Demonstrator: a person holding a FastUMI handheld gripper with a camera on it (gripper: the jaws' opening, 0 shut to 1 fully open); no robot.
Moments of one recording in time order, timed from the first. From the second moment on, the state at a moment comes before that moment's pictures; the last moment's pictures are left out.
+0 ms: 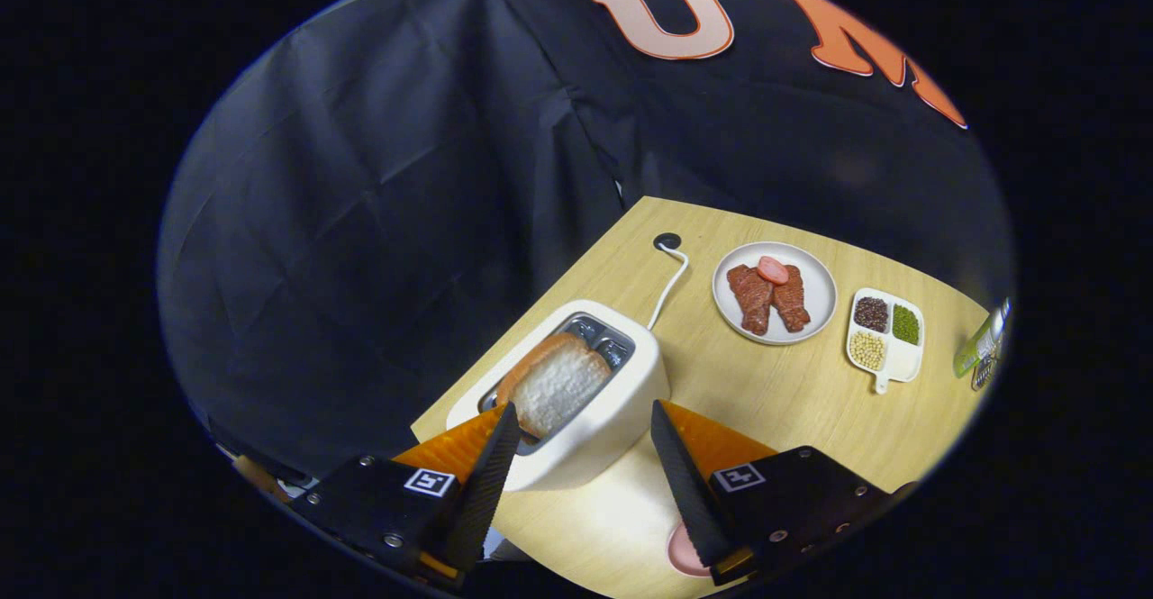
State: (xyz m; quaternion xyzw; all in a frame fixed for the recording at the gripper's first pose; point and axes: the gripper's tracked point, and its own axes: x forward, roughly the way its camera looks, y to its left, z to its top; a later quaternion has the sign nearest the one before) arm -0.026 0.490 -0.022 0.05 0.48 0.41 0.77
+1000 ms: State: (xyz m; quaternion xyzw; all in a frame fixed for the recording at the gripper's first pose) arm -0.029 0.533 -0.075 0.04 0.60 0.35 0.72
